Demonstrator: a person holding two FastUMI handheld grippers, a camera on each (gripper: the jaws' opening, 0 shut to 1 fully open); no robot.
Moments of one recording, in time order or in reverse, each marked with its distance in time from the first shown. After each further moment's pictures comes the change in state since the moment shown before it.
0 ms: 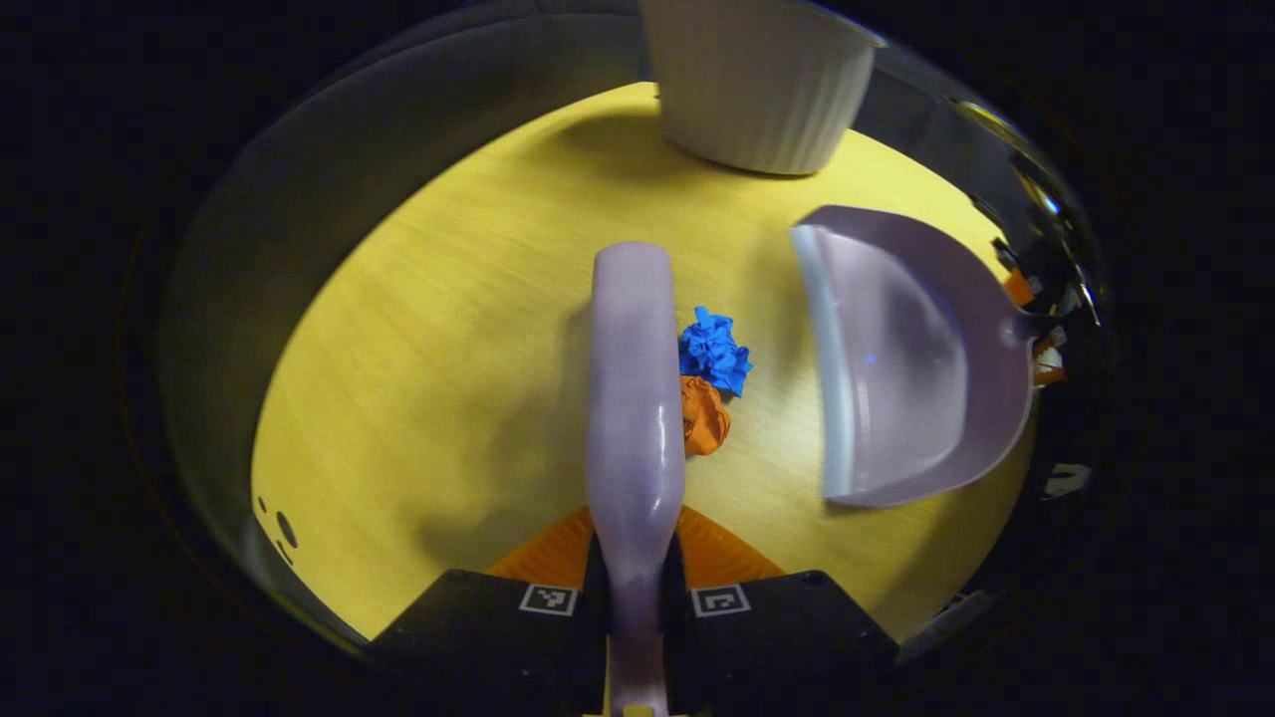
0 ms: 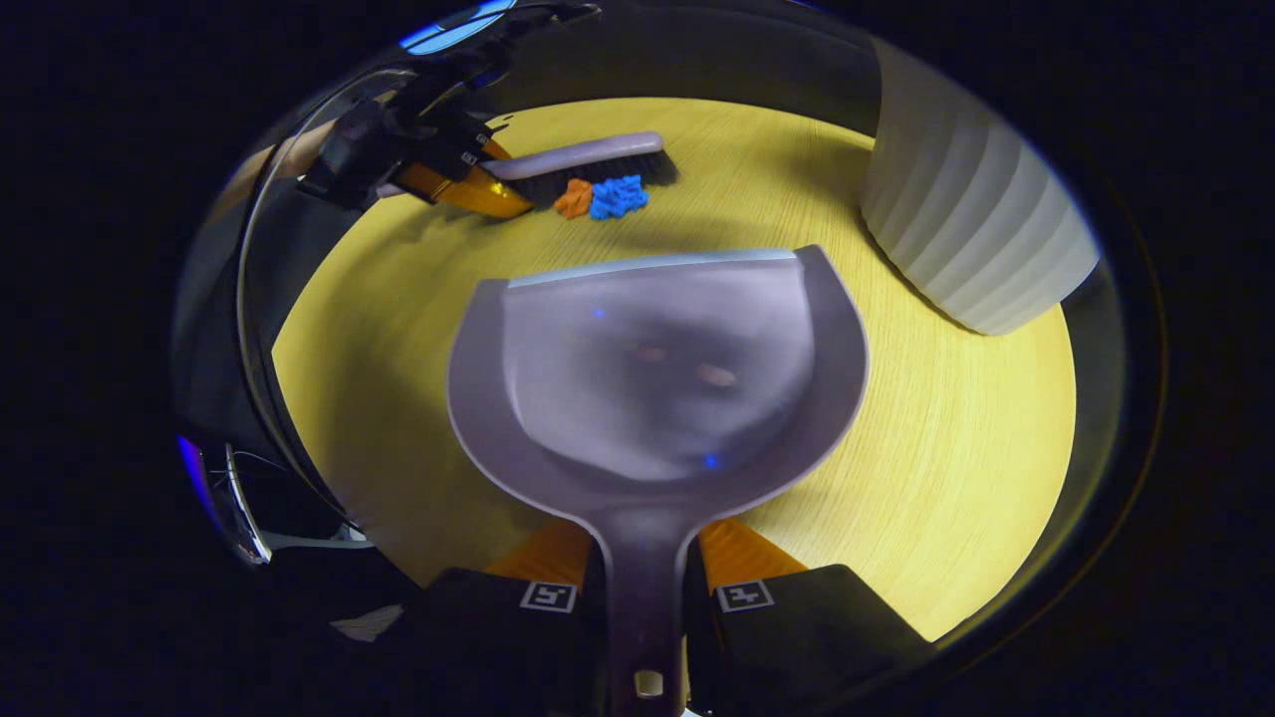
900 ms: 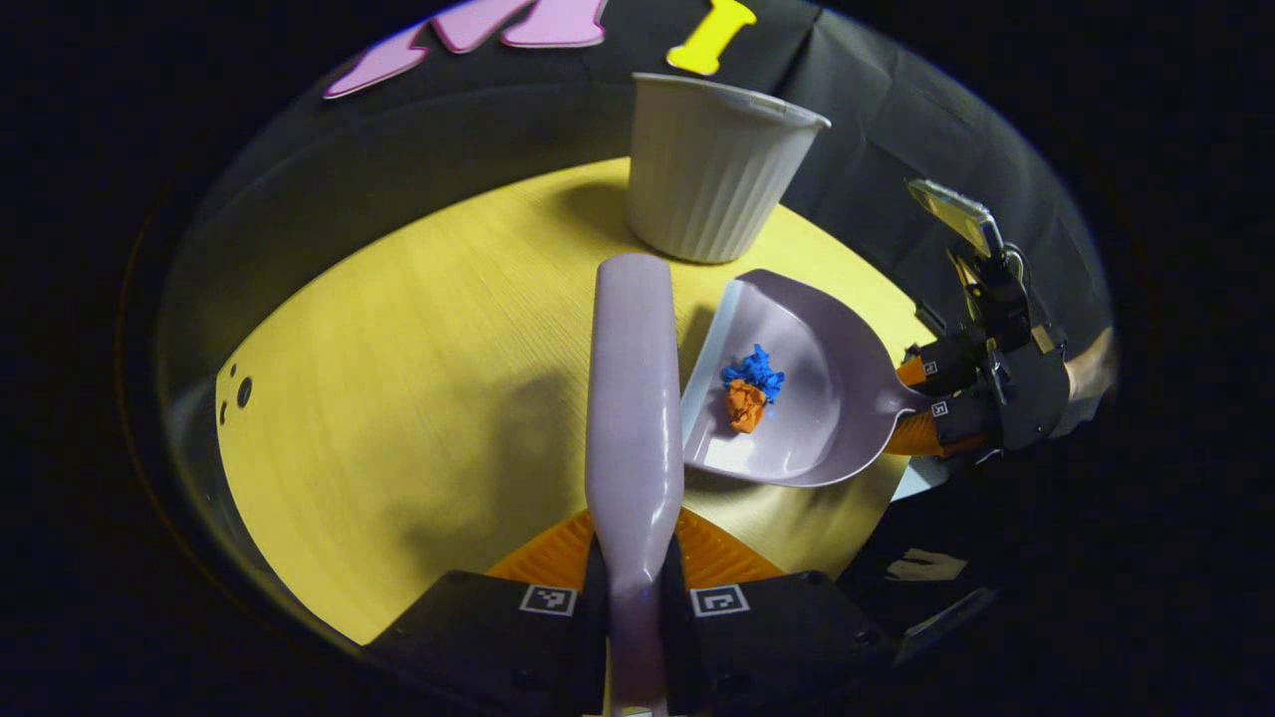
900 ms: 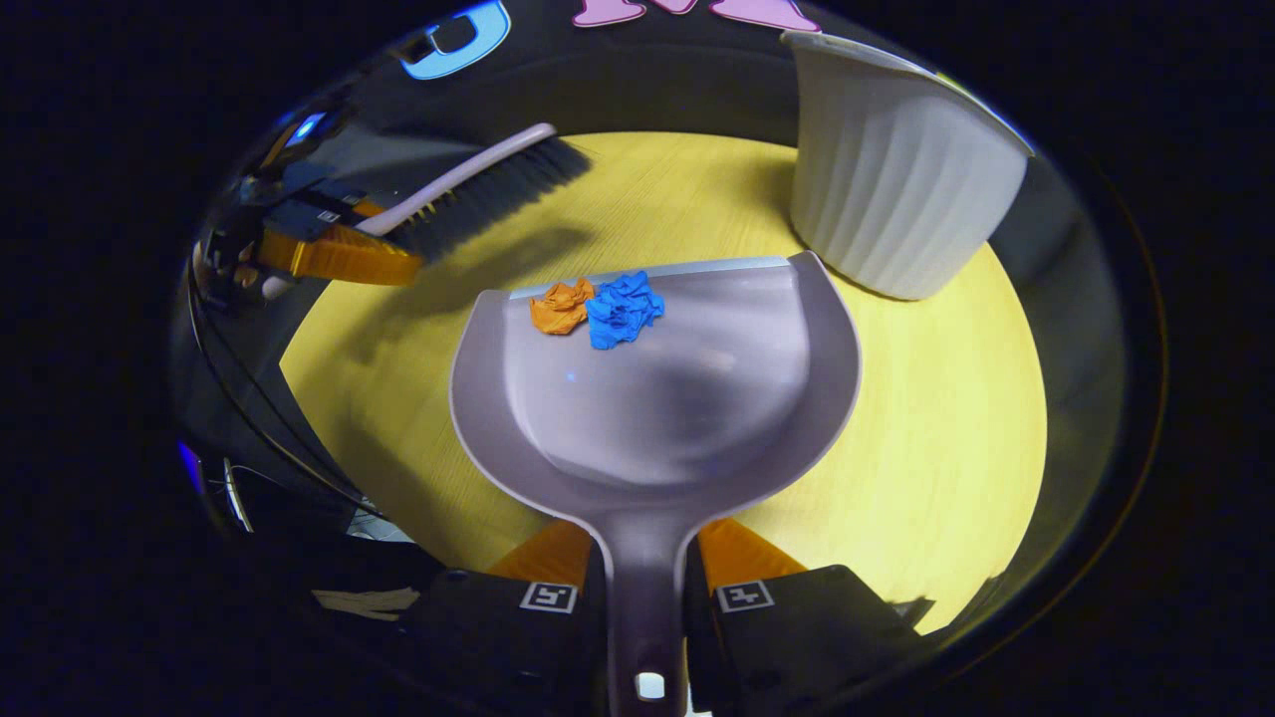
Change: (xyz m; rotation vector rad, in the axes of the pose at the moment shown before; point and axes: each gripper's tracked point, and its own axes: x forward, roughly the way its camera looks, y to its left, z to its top) left arm -0.055 -0.075 -0.027 -0.352 -0.260 0.011; right arm -0.001 -0.003 0.001 0.045 -0.105 -0.060
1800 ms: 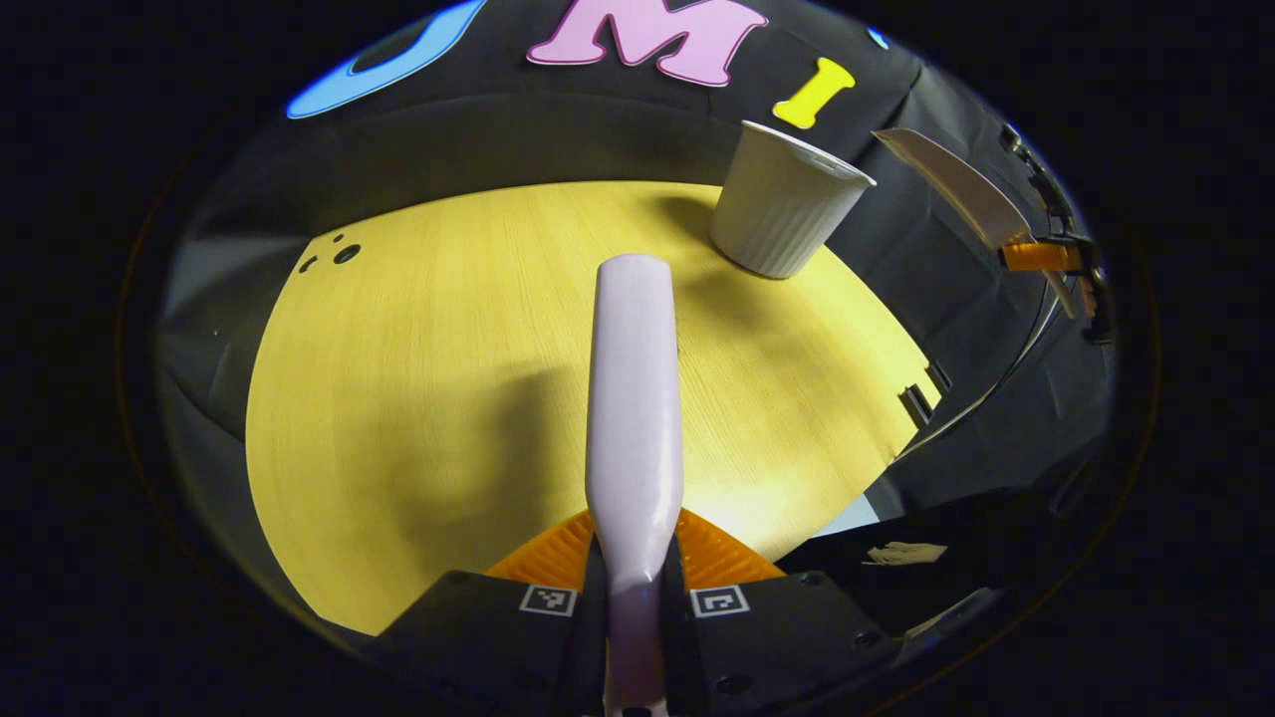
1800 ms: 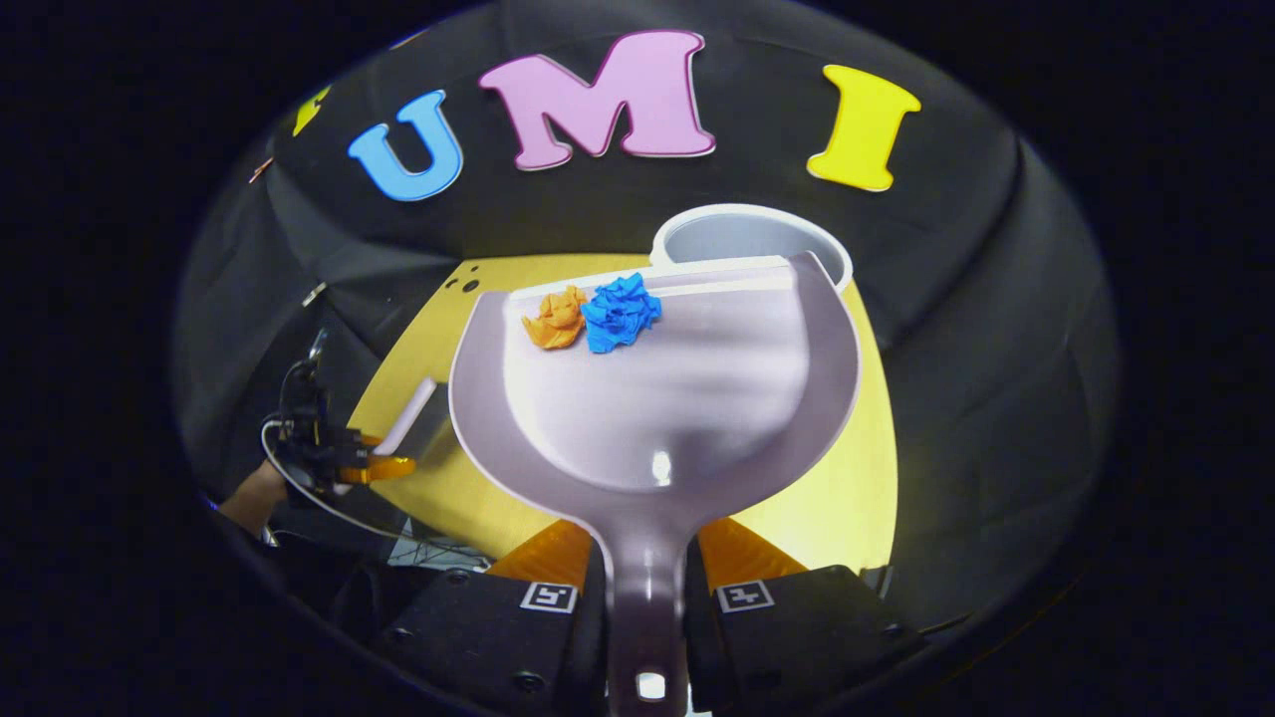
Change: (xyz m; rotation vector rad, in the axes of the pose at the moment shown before) left arm 0.005 0.072 -0.064 -0.285 -0.086 0.089; right arm 0.020 0.006 0.009 0.151 -0.186 -0.088
